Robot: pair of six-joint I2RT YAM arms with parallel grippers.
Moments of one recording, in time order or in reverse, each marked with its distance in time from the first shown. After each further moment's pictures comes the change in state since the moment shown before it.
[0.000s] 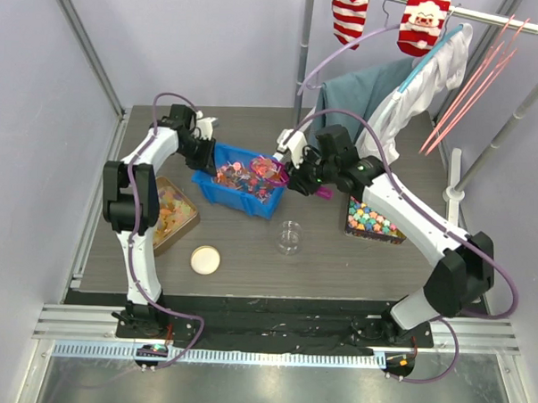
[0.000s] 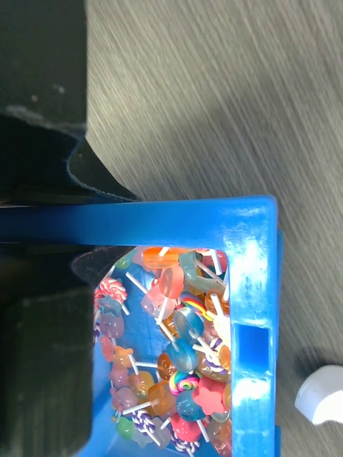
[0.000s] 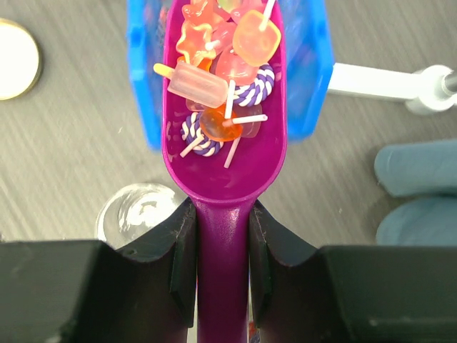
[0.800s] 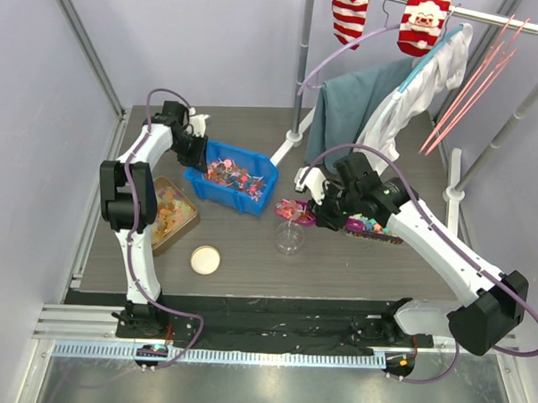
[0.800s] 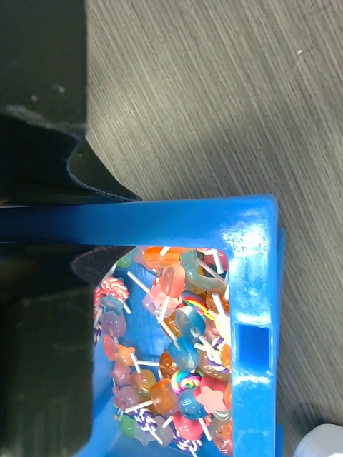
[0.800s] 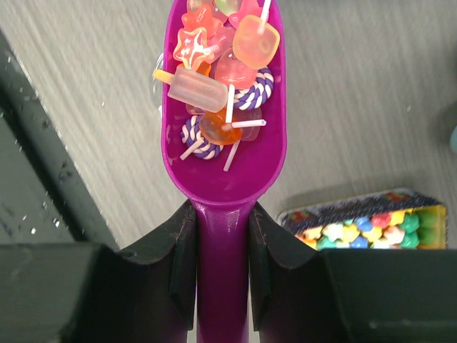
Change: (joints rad) left arm 0.042 0.024 0.063 -0.048 -0.061 0.058; right arm 0.000 -0.262 -0.185 -0.321 0.018 -0.130
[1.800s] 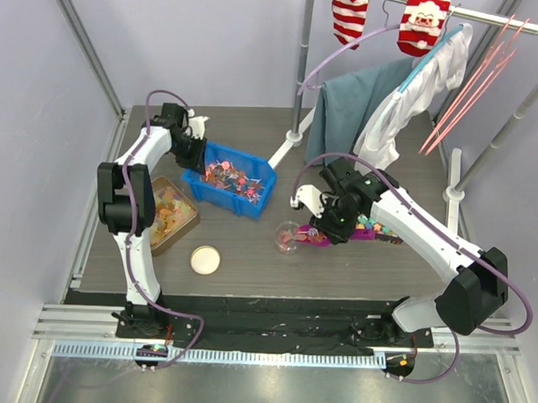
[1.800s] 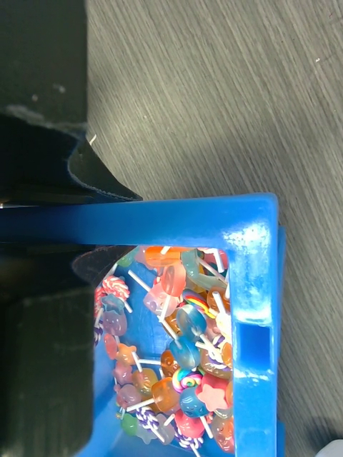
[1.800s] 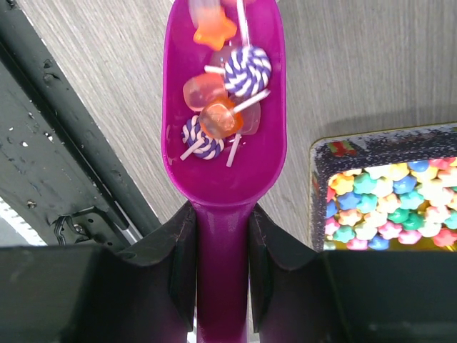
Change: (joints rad) left arm -0.001 -0.040 -0.058 0.028 -0.028 0.012; right arm 0.028 0.128 0.044 -0.284 0.130 -0.061
